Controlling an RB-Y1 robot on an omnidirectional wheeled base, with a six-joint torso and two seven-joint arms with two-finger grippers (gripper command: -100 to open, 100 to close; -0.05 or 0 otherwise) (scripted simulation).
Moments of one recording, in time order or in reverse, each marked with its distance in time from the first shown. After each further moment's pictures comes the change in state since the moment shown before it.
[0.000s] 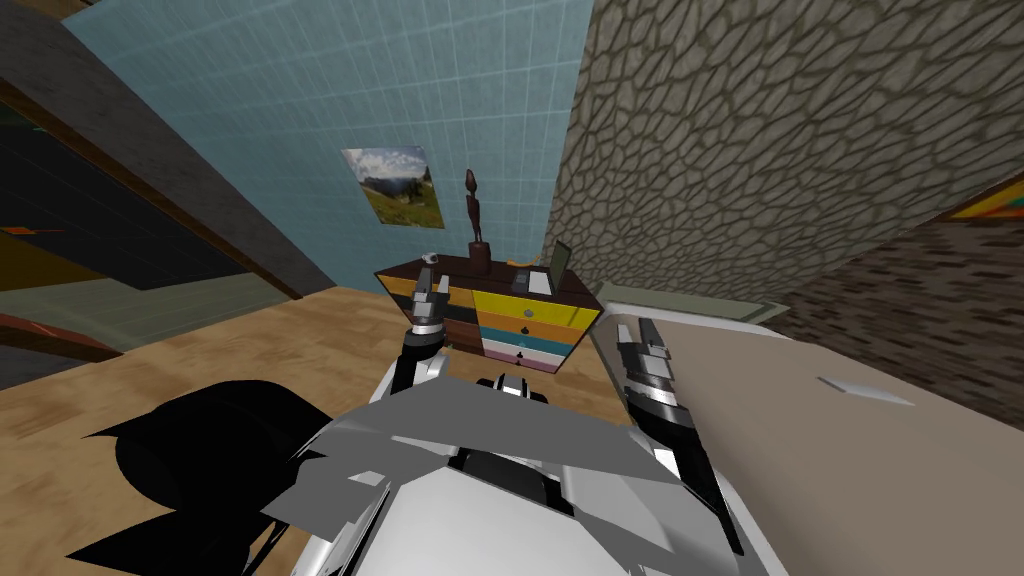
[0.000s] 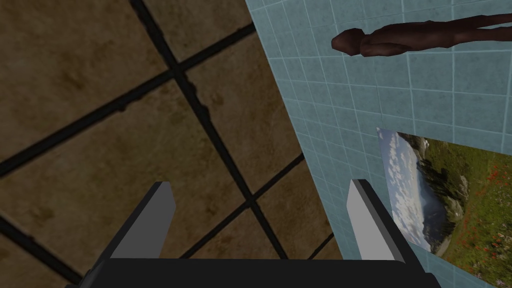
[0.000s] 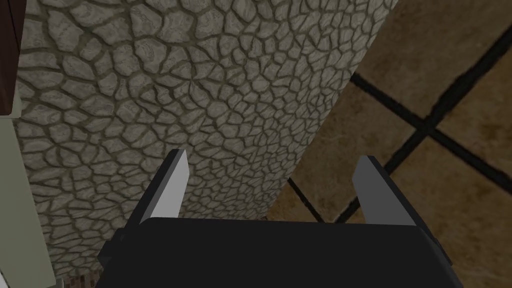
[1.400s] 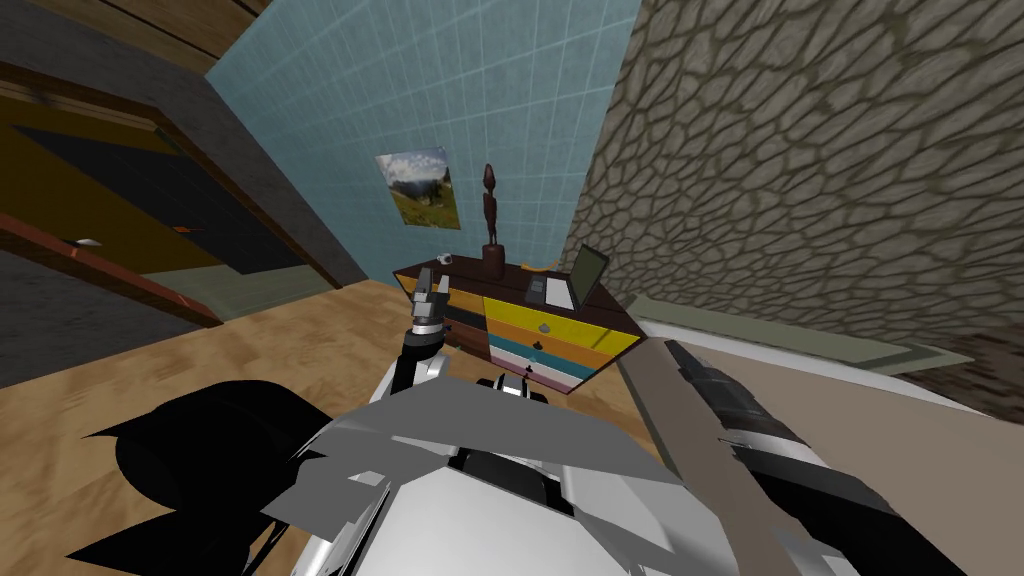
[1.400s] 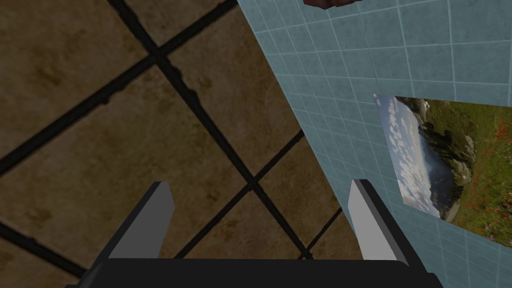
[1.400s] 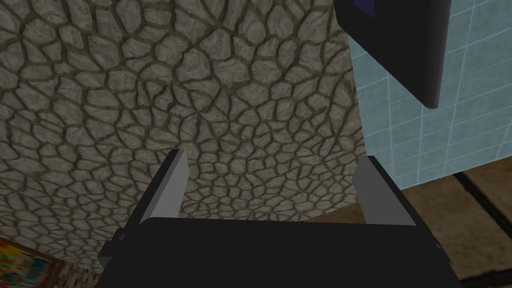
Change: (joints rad) left arm 0.000 0.000 0.000 0.000 0.000 0.000 0.000; right arm 0.245 -0.332 -0.397 0.028 0.168 0.201 0.148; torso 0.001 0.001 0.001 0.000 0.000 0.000
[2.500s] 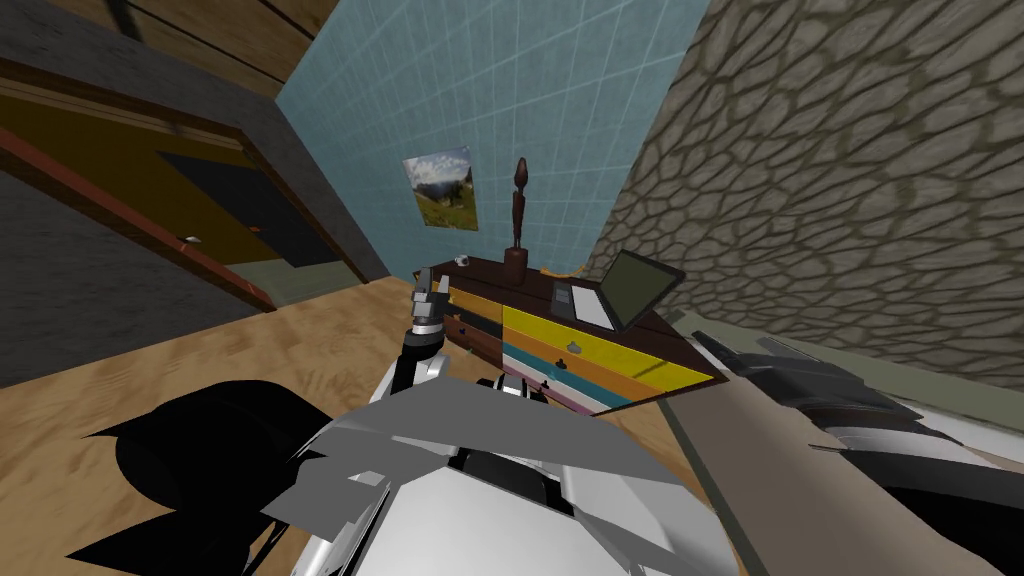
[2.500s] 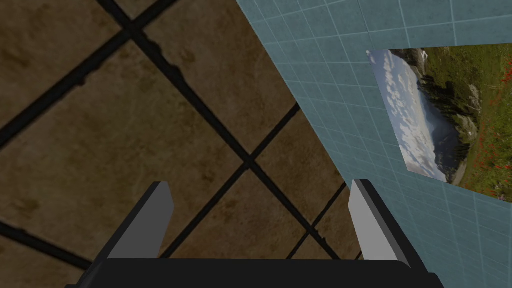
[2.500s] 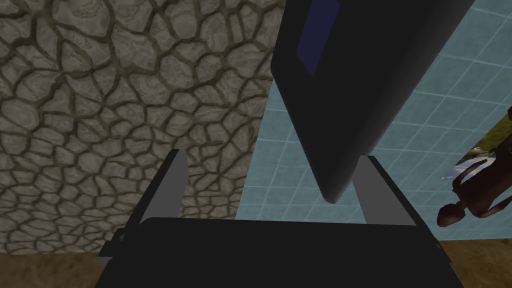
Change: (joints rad) left arm 0.000 0.000 0.000 0.000 0.000 0.000 0.000; right arm 0.108 -0.294 -0.281 0.033 0.130 0.083 0.105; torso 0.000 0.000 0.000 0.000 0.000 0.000
